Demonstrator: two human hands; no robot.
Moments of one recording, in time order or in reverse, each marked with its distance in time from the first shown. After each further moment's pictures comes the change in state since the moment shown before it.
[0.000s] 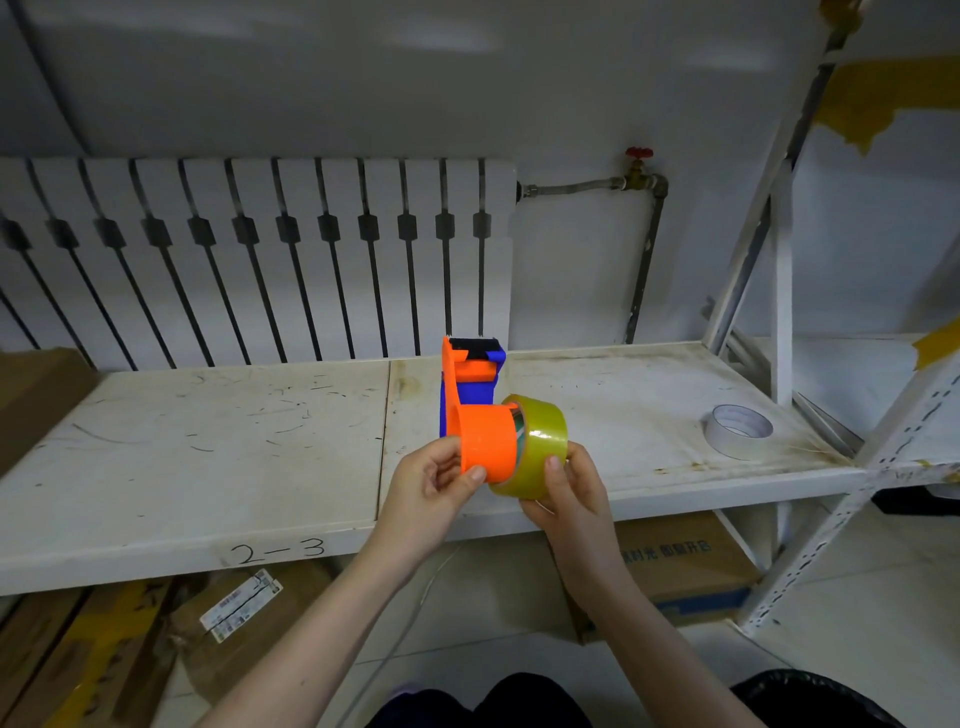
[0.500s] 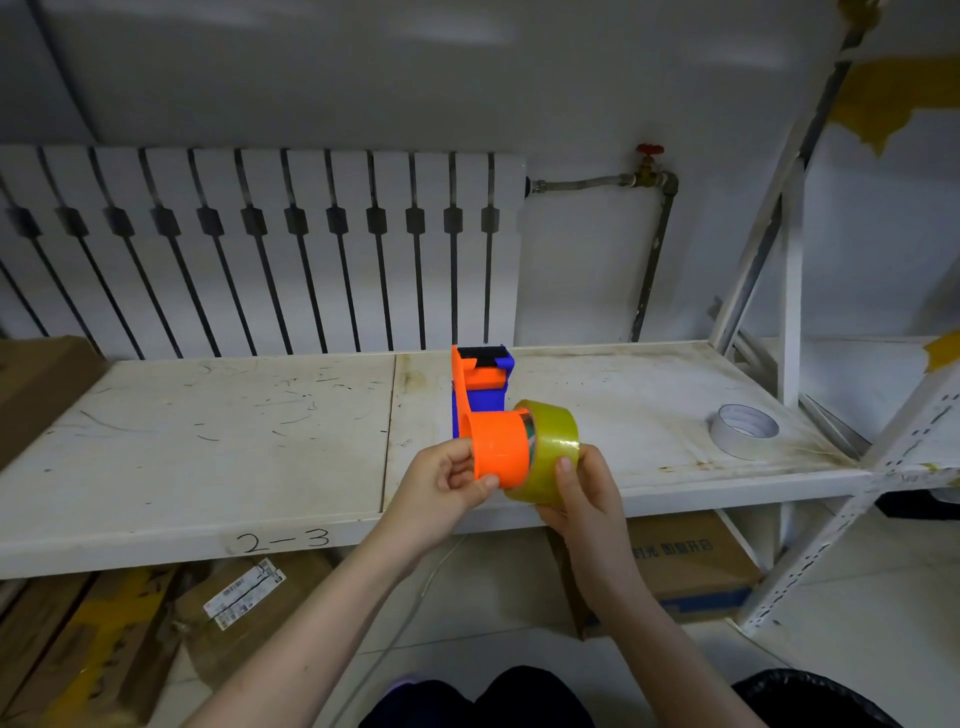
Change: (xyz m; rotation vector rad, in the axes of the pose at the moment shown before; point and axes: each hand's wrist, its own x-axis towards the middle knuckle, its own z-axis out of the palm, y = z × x) left_hand 0.001 0.004 0.000 0.025 -0.123 -0.093; right_hand -0.006 0.000 -0.004 -0.097 0.052 0.010
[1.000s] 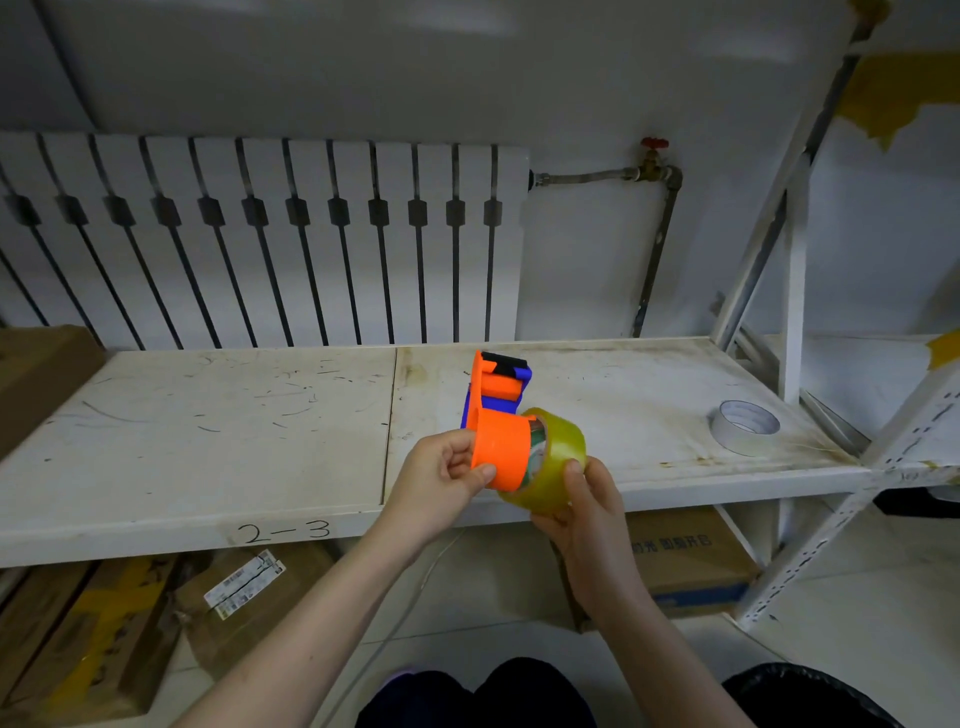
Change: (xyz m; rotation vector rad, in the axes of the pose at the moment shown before) left_hand 0.004 -0.004 -0.003 0.135 0.064 -0.014; right_hand -0.008 -0.003 0.003 0.108 0.073 0.173
